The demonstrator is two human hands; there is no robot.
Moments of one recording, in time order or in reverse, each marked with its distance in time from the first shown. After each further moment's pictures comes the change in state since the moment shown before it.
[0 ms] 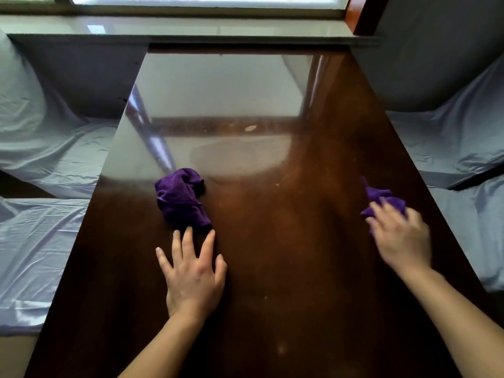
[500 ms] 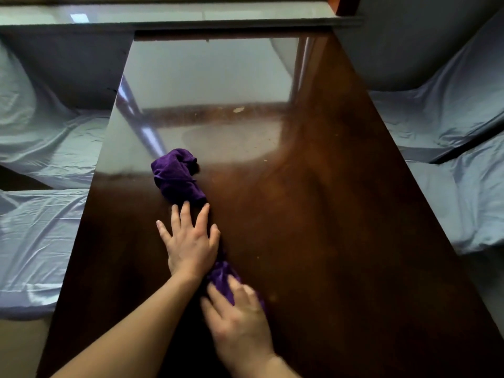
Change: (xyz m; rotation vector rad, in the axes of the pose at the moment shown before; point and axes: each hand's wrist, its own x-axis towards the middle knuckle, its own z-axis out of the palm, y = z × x) left_hand -0.001 -0.001 -0.001 -0.024 -0.012 0.018; right_hand -0.230 -0.242 -0.024 0.439 -0.107 -0.528
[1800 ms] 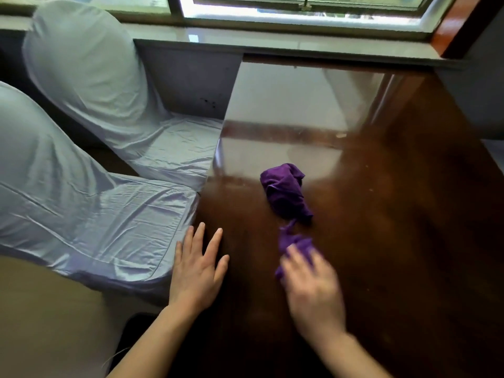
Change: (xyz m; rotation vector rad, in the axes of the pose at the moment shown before) left_hand -0.036 -0.207 -0.044 -0.073 -0.020 -0.019; right_hand 0.096 -0.029 0.026 -0.180 -0.035 0.101
